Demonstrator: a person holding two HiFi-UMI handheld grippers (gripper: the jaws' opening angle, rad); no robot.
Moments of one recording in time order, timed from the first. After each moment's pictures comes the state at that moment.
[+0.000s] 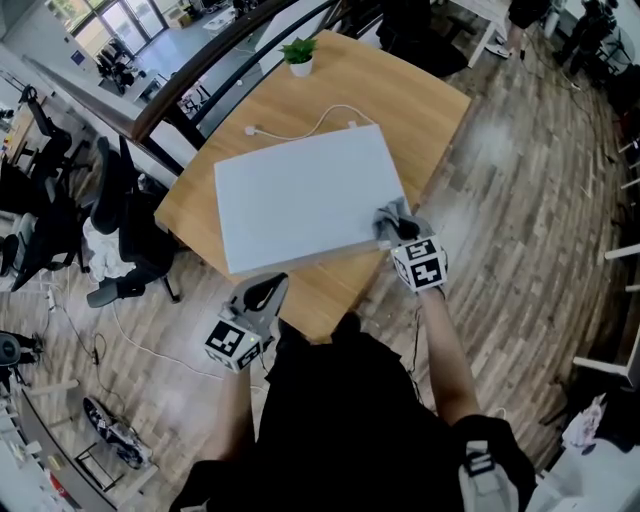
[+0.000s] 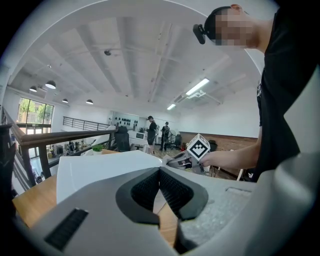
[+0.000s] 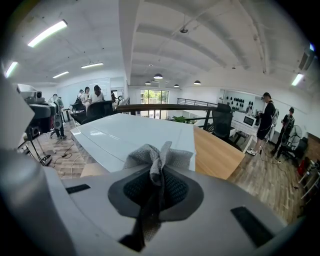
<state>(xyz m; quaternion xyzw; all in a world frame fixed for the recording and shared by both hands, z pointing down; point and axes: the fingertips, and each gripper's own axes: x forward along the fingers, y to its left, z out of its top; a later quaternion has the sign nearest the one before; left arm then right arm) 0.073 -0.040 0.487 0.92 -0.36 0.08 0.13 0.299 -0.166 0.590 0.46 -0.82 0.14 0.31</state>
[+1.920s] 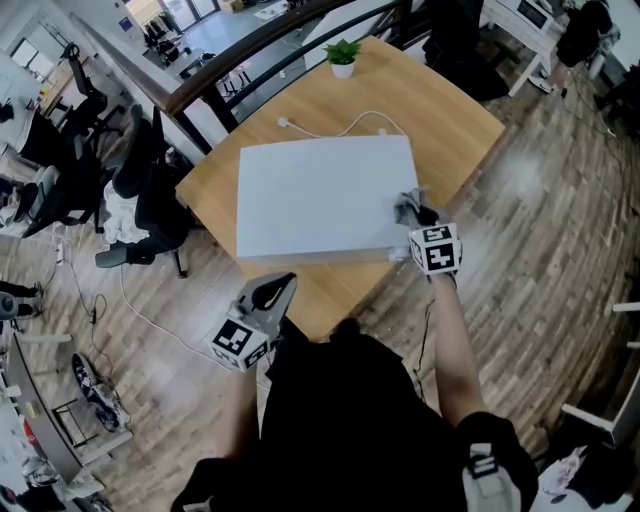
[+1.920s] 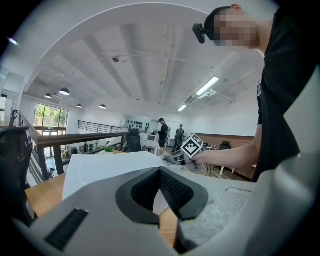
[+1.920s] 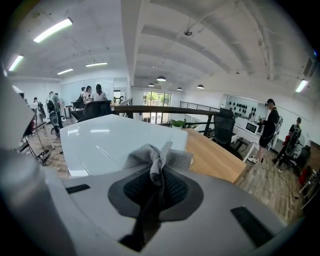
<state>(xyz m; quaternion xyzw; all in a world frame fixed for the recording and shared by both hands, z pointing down) 0.084 -0.026 0.488 0.89 -0.43 0.07 0.12 0.315 -0.231 0.591 0.45 -0.83 0.11 0.31</state>
